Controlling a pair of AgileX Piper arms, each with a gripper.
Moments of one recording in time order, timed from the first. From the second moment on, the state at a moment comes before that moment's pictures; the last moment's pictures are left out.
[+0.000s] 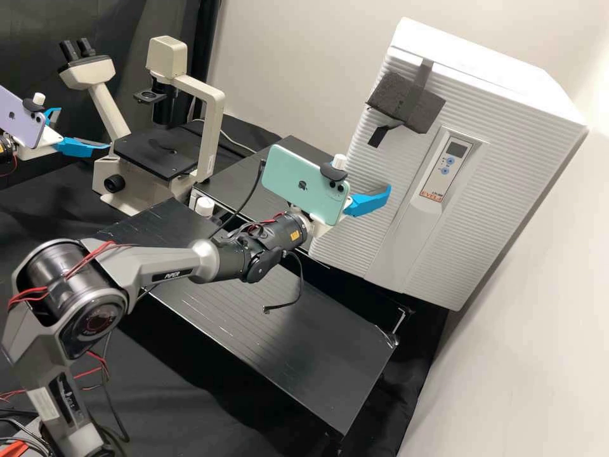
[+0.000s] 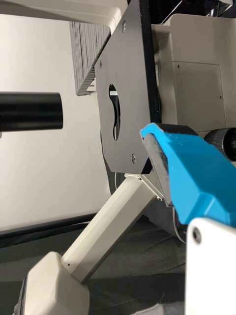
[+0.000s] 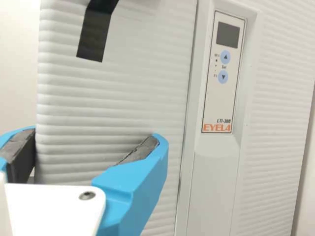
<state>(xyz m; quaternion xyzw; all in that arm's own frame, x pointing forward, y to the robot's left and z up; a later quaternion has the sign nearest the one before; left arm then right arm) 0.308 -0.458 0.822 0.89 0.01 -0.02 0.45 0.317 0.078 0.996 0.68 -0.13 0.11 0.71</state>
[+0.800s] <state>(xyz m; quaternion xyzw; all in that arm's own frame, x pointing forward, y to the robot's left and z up) 0.308 -0.458 0.822 0.89 0.01 -0.02 0.45 0.191 0.053 1.006 0.69 -0.26 0.15 0.66</state>
